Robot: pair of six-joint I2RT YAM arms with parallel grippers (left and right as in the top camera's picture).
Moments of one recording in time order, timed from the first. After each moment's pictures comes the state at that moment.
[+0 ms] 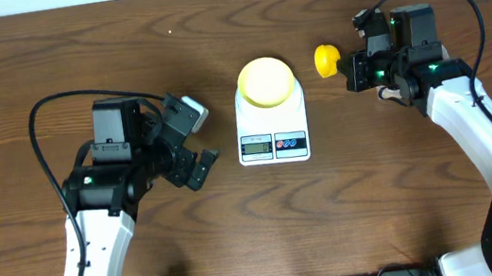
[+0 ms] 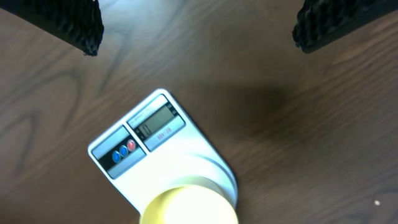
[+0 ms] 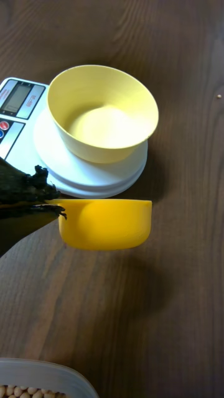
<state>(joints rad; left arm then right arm) -0.12 1.16 1.02 -0.84 0.40 0.50 0.11 1.62 1.12 -0.34 -0.43 0.12</state>
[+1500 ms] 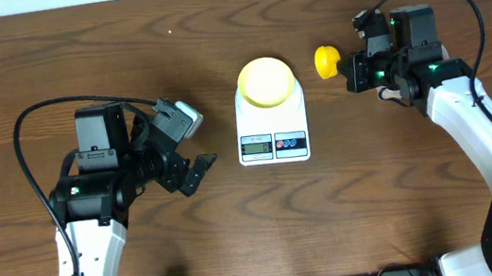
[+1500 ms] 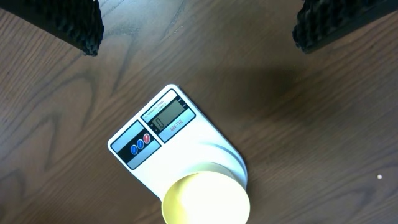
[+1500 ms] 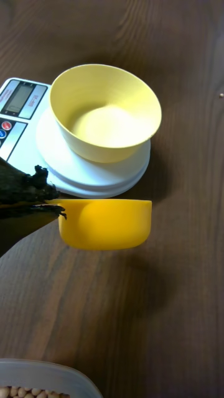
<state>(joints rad) -0.05 1.13 1.02 -0.86 0.52 0.59 0.11 1.62 1.12 -0.35 -0.43 0.12</state>
